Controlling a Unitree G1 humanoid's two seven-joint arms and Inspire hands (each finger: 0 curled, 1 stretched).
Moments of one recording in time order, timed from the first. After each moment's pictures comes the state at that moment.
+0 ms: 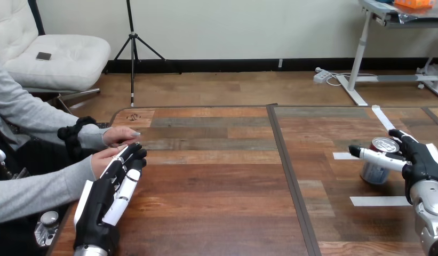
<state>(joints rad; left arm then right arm) -0.12 0.14 0.18 0.87 -0.17 -0.75 -0.33 -0.65 -0.45 -0.21 1.31 -0.05 -0.20 -0.03</state>
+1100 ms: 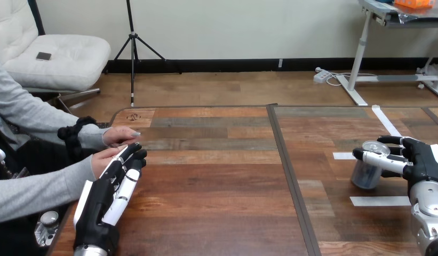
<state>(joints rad) -0.12 0.14 0.18 0.87 -0.17 -0.75 -0.32 -0.65 -0.44 -0.19 1.31 -0.08 -0.20 -0.12</state>
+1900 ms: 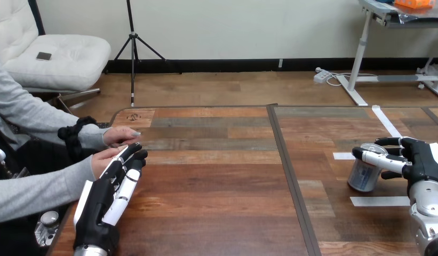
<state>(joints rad) -0.12 0.14 0.18 0.87 -0.17 -0.75 -0.32 -0.65 -0.44 -0.16 1.31 -0.10 -0.20 -0.15</state>
